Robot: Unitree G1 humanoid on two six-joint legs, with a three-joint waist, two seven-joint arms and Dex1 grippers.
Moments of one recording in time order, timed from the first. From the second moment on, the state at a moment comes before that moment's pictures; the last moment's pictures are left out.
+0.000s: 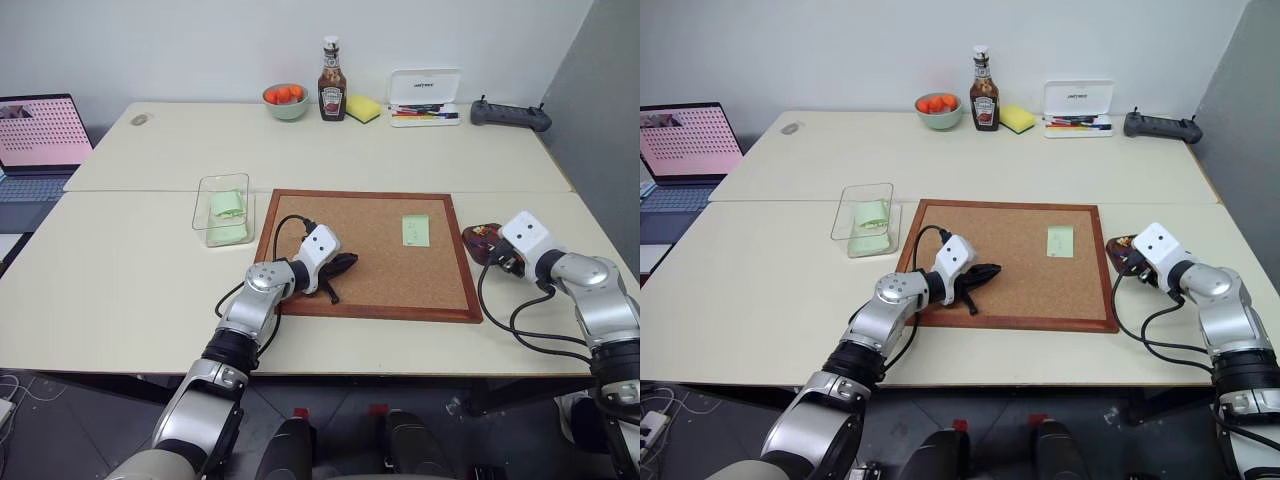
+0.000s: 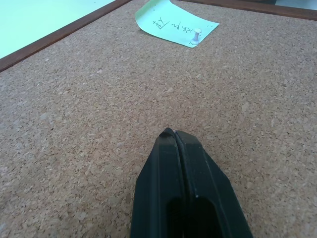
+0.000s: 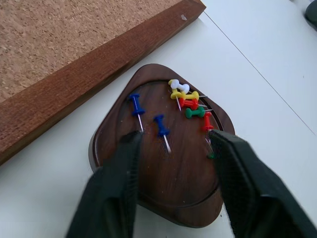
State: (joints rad) left arm -0.60 0.23 -0.21 0.51 -0.02 0.08 -0.79; right arm -0.45 -0.74 0.02 0.32 -0.09 0.23 0.62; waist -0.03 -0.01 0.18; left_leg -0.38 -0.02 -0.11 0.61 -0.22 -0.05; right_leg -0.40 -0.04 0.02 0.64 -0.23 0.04
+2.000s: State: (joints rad) left arm -0.60 0.23 -0.21 0.50 -0.02 0.08 -0.78; right arm -0.63 -0.44 0.10 0.38 0.09 0.40 0.72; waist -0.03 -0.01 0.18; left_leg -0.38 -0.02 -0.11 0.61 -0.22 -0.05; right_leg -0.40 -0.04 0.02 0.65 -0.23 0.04
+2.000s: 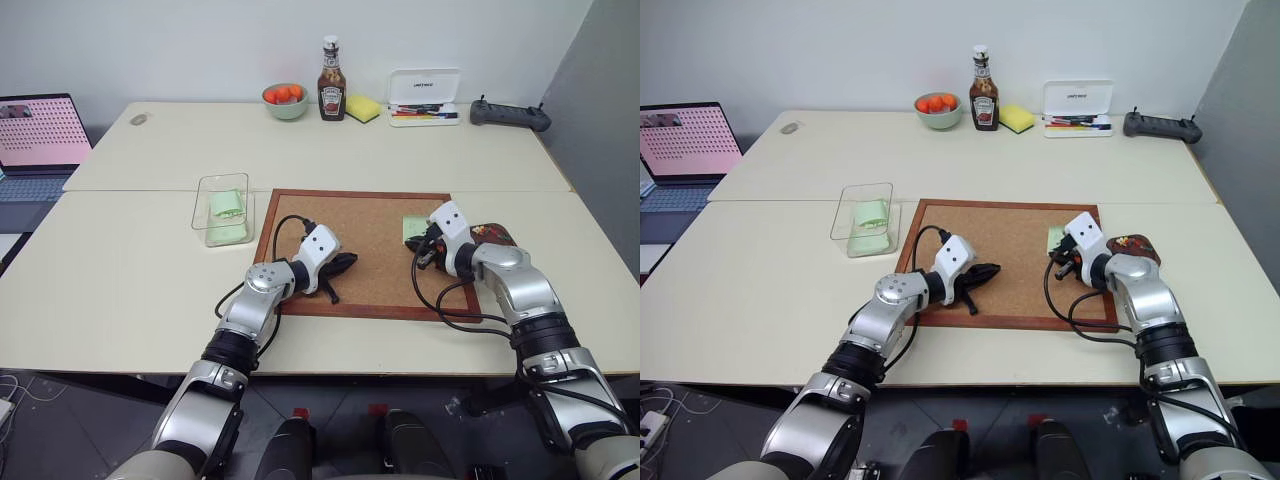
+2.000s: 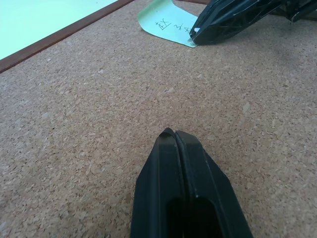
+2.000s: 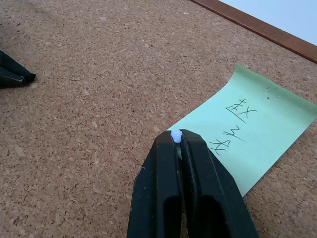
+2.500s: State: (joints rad) left arm -0.60 0.21 -0.17 0.49 -0.06 0.14 -0.77; right arm -0.62 -0.55 0.10 0.08 0.11 0.38 0.82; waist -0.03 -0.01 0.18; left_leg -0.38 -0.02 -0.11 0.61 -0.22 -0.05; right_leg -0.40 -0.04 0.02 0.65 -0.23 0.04
